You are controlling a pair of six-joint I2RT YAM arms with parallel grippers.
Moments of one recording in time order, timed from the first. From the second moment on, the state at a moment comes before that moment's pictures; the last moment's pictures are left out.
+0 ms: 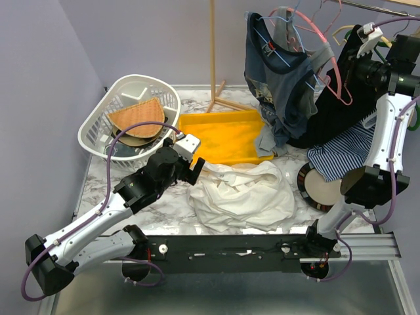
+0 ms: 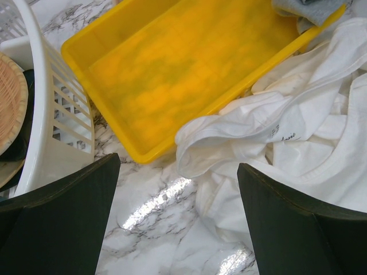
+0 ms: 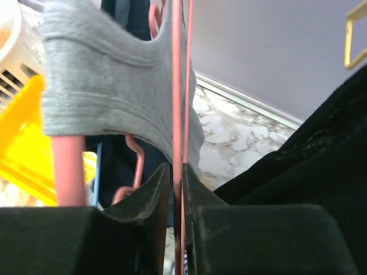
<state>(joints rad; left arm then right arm) -0.81 0.88 0.80 -0.35 -0.26 0.00 -0.32 1.77 2.15 -0.84 -0.82 -0.34</state>
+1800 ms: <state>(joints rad) -0.78 0.86 0.78 -0.35 -0.26 0.00 -0.33 0.87 1.36 -0.48 -0.37 -0.42</state>
